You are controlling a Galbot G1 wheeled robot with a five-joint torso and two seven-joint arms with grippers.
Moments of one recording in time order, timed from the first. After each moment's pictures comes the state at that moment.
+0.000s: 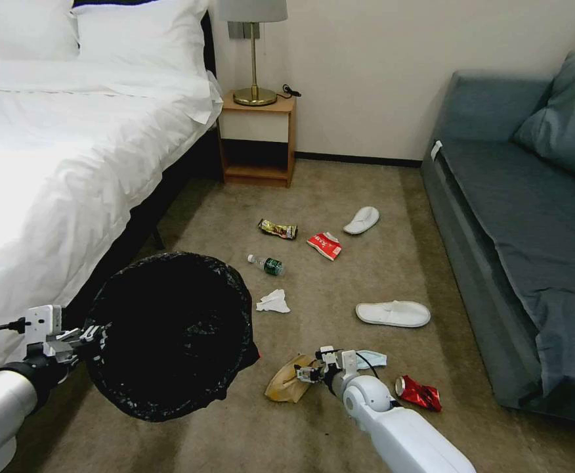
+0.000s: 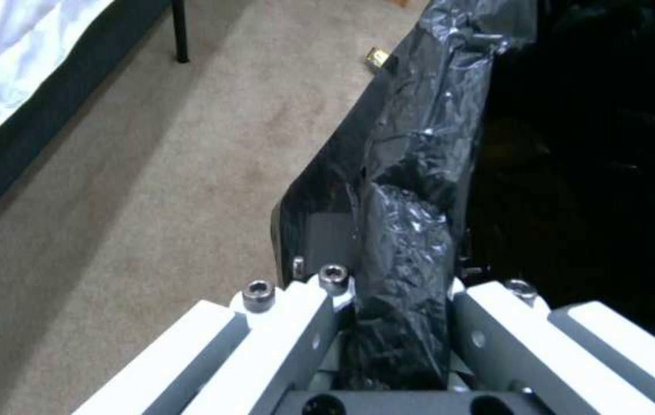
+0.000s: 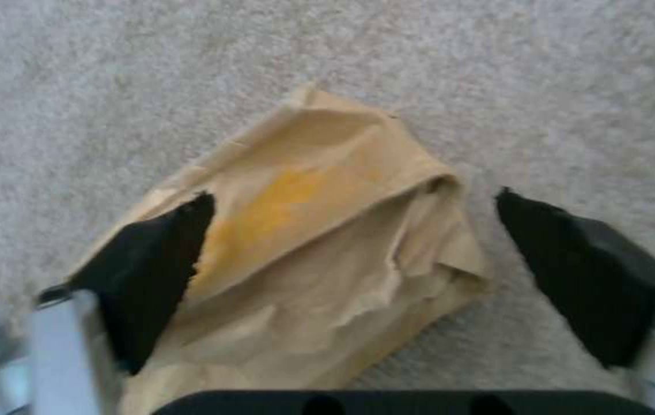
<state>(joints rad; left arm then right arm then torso) 1.83 -0.95 -1.19 -2.50 -1.29 0.74 -0.32 -0.93 1.29 -0.11 1.16 0.68 -0.34 0.07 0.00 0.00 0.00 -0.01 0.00</state>
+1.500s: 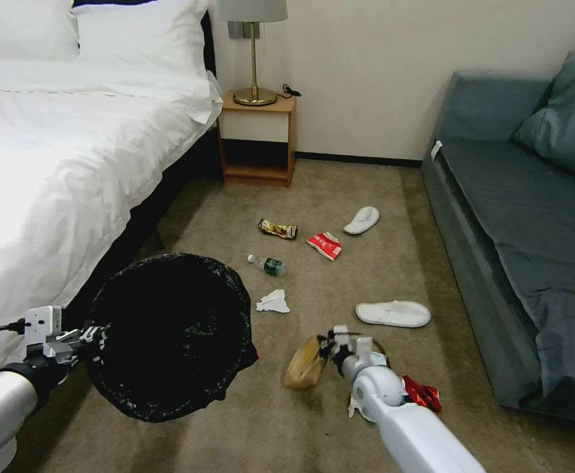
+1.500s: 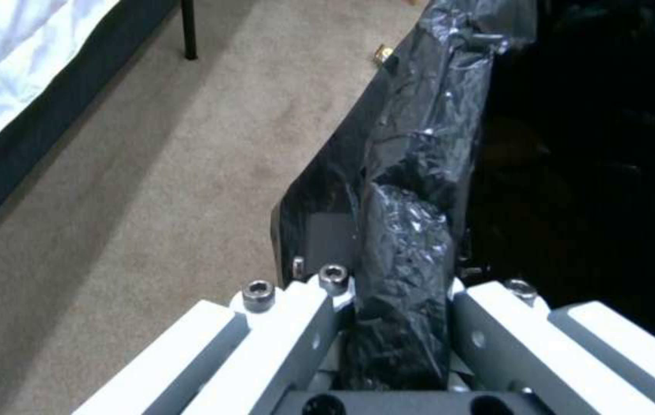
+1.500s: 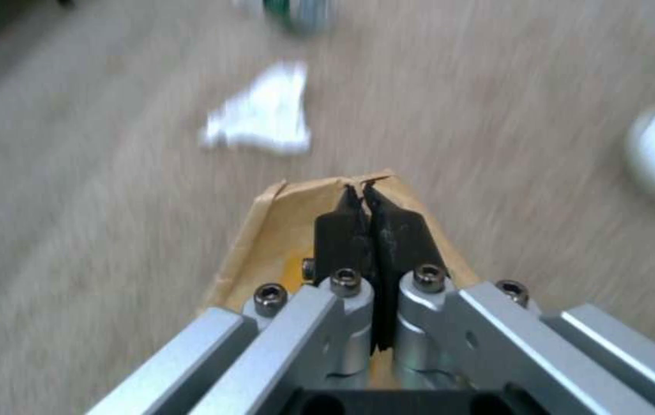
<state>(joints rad) 1.84 -0.95 -1.19 -2.50 -1.28 0.74 -0.33 -1.03 1.25 0.12 1.44 0.58 -0.28 0.06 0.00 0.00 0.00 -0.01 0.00</state>
